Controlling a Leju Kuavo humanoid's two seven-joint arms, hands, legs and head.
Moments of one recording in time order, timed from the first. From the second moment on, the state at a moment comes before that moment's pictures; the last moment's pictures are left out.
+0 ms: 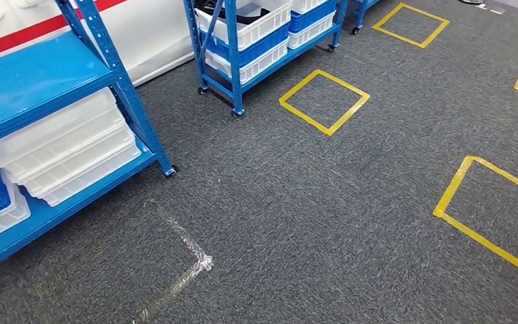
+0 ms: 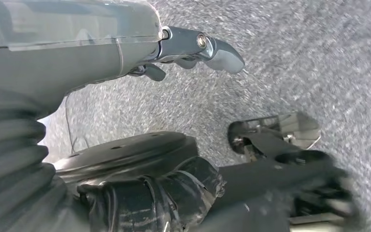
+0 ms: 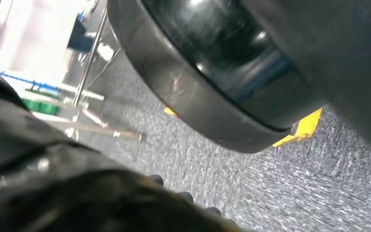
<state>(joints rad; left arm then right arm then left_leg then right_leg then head) -0.16 -0.08 -1.10 -0.23 0.98 0.30 -0.05 -0.12 0.10 0.16 -0.21 0.78 0.11 0.11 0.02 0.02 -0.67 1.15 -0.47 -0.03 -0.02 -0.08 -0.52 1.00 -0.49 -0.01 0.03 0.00</state>
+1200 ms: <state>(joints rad) -0.14 -0.07 -1.10 -0.23 0.98 0.29 -0.08 -0.13 0.09 0.23 -0.21 0.67 0.07 0.11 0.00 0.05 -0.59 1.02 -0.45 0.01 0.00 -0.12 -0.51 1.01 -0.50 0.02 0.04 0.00</state>
